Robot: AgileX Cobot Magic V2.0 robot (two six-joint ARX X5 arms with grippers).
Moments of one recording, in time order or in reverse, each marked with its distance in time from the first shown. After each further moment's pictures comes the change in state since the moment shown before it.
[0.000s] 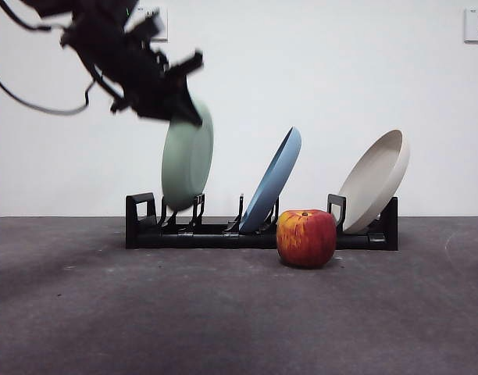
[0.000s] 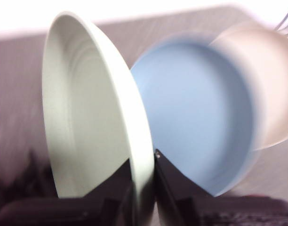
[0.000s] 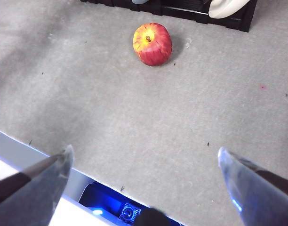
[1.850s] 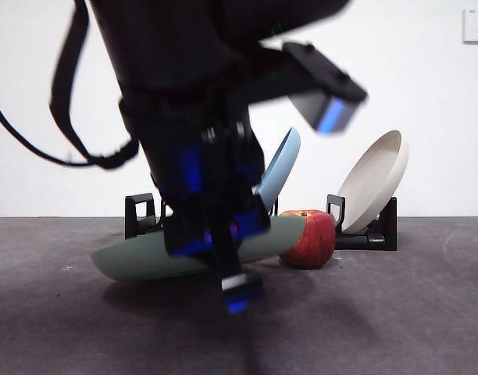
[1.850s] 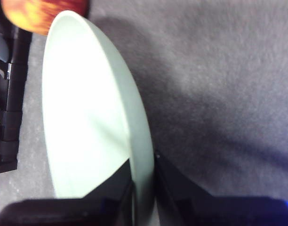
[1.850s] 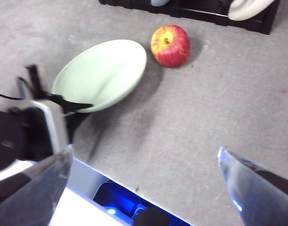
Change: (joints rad) left arm -0.838 -0.122 -0.500 -0.256 -0.991 0.351; right arm 0.000 0.000 0.000 0.001 -0.069 0.000
